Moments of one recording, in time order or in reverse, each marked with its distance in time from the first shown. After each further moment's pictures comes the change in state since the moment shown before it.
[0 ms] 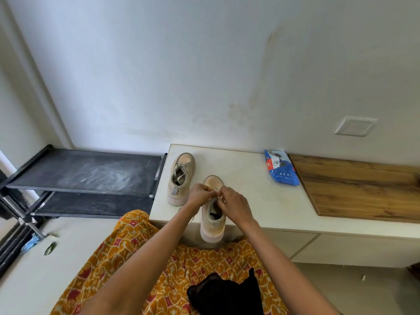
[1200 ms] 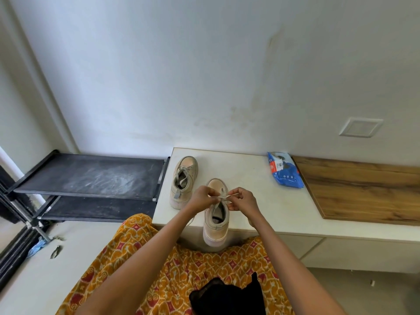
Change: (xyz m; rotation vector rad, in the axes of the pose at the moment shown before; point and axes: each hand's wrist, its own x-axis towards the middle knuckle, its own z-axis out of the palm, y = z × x) left_hand -0.004 0.003 -0.008 0.221 -0.112 0.180; right_hand 0.012 0.023 -0.006 0.933 -0.074 0.498
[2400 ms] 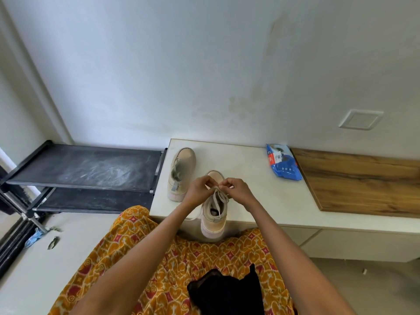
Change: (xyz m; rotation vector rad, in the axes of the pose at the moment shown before) left_hand 0.001 -0.009 0.003 0.050 0.171 0.127; right_hand 0.016 -0.009 0.004 -0.305 -0.115 -0.105
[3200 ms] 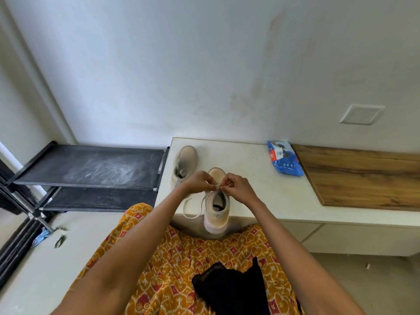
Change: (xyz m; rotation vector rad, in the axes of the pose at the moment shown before) left_hand 0.017 0.010 -0.031 0.151 -0.390 -0.051; right_hand -0.014 -0.007 0.002 -0.191 0.024 -0.163
